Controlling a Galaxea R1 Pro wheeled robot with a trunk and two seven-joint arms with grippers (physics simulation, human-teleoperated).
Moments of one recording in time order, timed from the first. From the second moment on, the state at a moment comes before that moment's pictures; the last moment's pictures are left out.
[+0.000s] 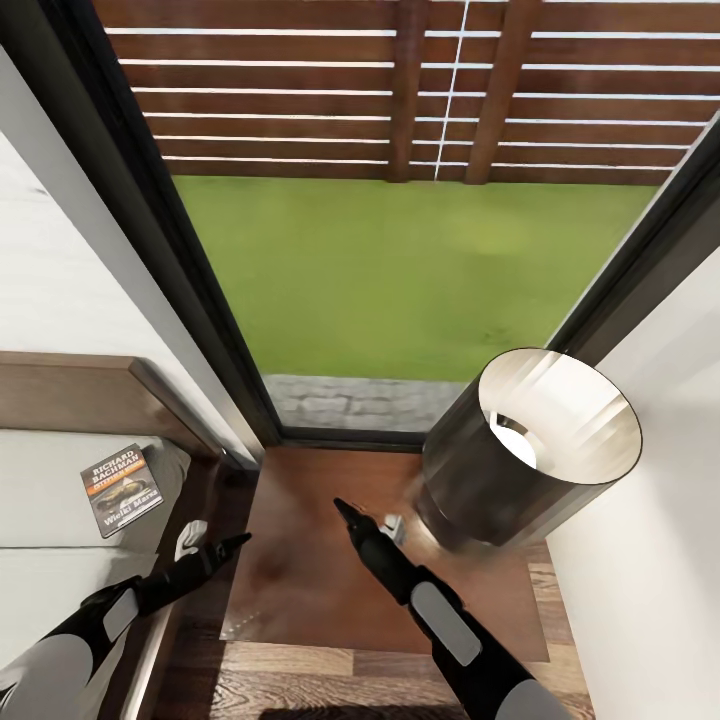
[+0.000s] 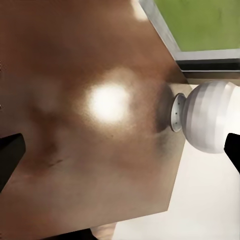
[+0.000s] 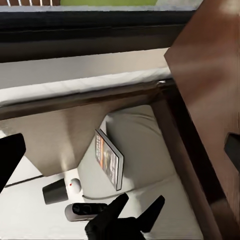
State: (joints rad) left arm -0.71 0.23 0.48 -0.20 0.09 0.33 -1.00; right arm -0.51 0.12 0.48 -0.76 -1.31 0.13 0.39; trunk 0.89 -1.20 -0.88
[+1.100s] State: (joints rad) left arm -0.71 0.24 0.42 -0.21 0.09 0.31 -0.99; right arm -0.51 0.11 0.64 -0.90 -0.76 0.52 0.39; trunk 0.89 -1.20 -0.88
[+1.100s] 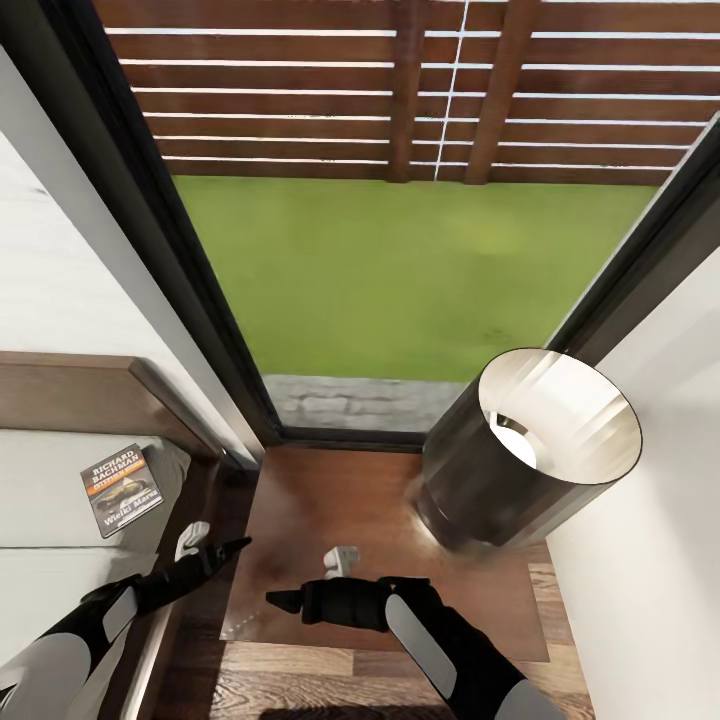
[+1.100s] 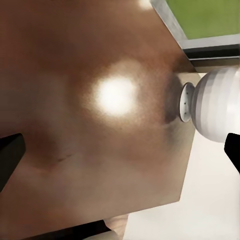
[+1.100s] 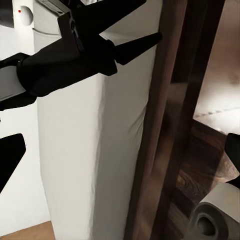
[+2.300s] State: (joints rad) left arm -0.71 0.23 0.42 -0.21 0.09 0.31 -0.99; right arm -0.51 0.11 0.64 -0.90 -0.76 0.52 0.39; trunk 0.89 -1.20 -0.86
